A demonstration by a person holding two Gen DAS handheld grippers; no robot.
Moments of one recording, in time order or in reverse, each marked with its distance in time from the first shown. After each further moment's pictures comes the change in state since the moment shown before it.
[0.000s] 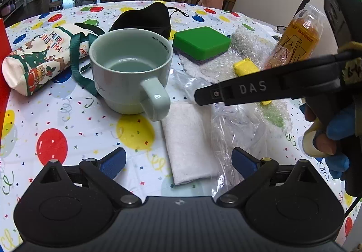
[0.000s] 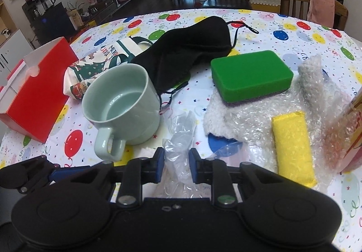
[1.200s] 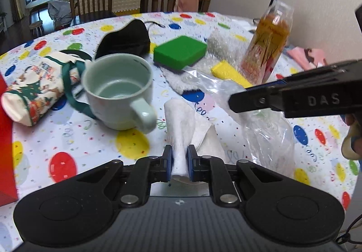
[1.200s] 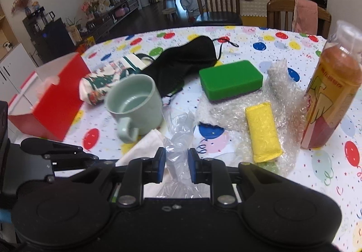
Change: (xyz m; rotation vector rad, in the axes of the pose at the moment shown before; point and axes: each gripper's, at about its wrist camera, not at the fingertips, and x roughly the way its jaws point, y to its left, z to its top) left arm -0.039 -0.004 0.010 0.149 -0.015 -0.045; right arm -0.078 0.008 -0.027 0.042 -0.084 -0.010
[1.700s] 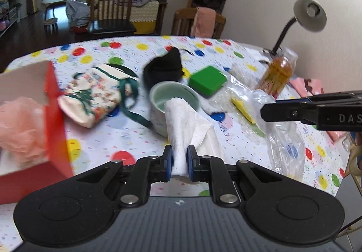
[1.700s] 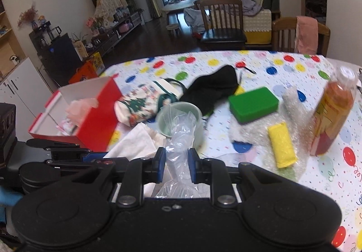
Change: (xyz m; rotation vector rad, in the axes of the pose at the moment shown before) left arm -0.098 0.070 0.007 -0.103 -0.066 0.004; right arm -0.053 0.077 0.021 0.018 -0.079 0.011
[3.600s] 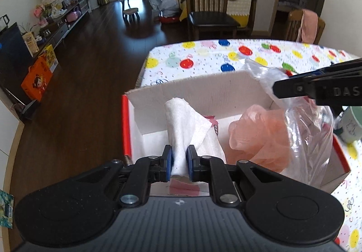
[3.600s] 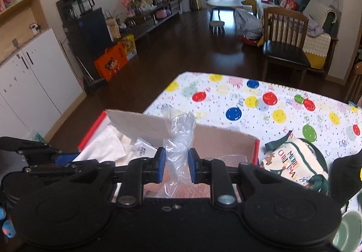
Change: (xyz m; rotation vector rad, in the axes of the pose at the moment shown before) left arm -0.058 0.304 0.027 -0.055 0.072 0.395; right arm 0.216 0.264 0.113 -0.189 0.063 0.059
